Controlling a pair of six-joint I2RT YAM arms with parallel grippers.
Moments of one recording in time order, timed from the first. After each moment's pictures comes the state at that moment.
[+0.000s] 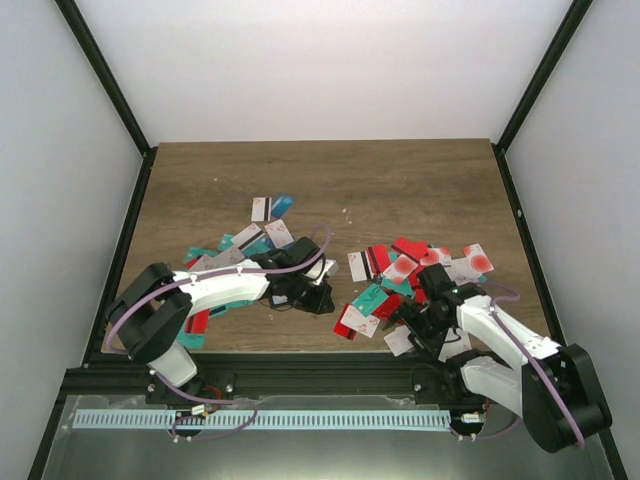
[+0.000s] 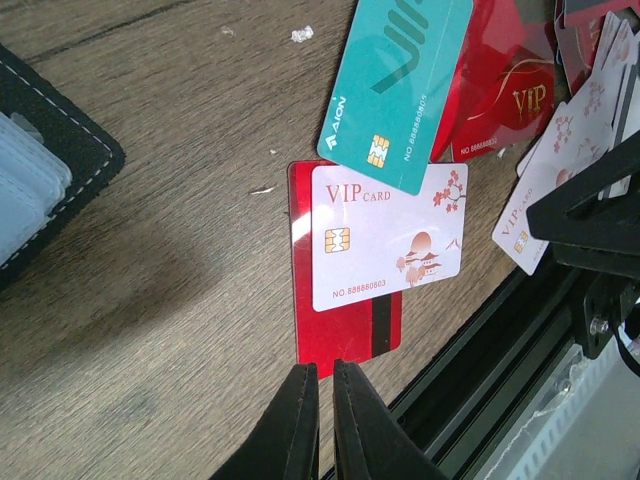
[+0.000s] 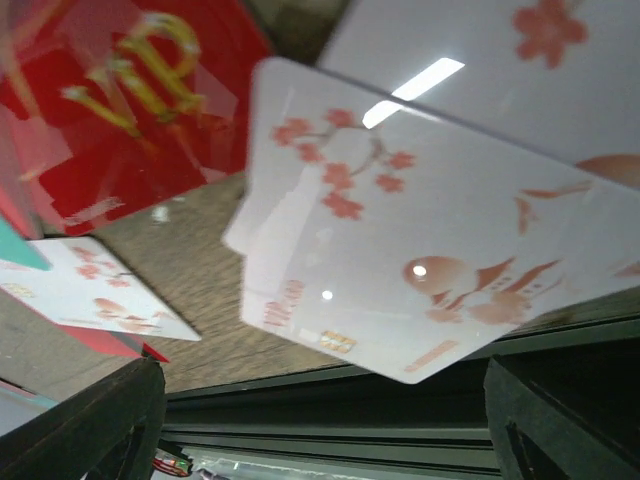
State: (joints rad) left arm -0.87 1.61 0.91 -0.38 0.45 -0.55; right arm 0.35 1.05 0.43 -0.83 -0.51 1.14
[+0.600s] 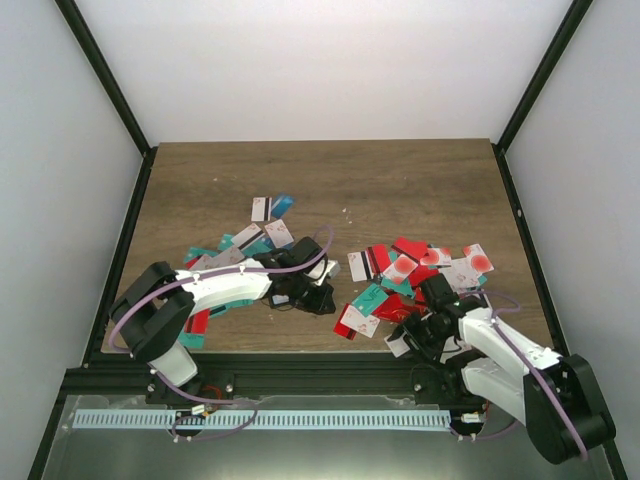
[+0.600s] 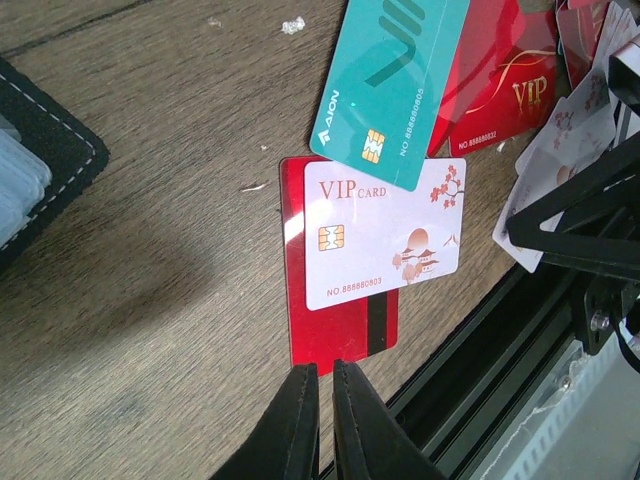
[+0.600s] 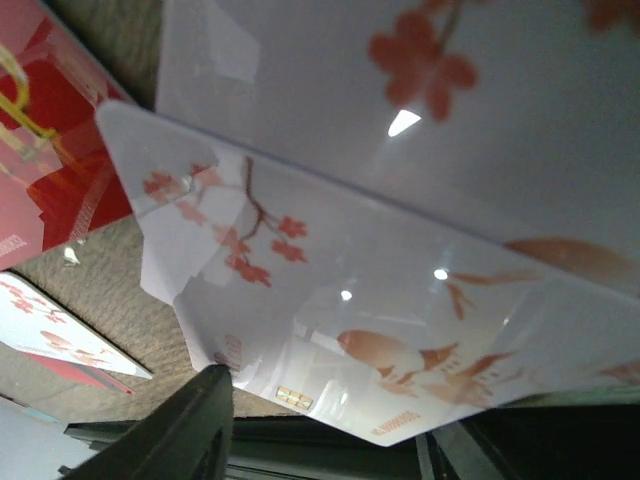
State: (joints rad) left arm -0.88 1.63 0.93 -0.40 0.45 -0.55; right arm 0.35 0.99 0.30 -0.71 -0.51 1.18
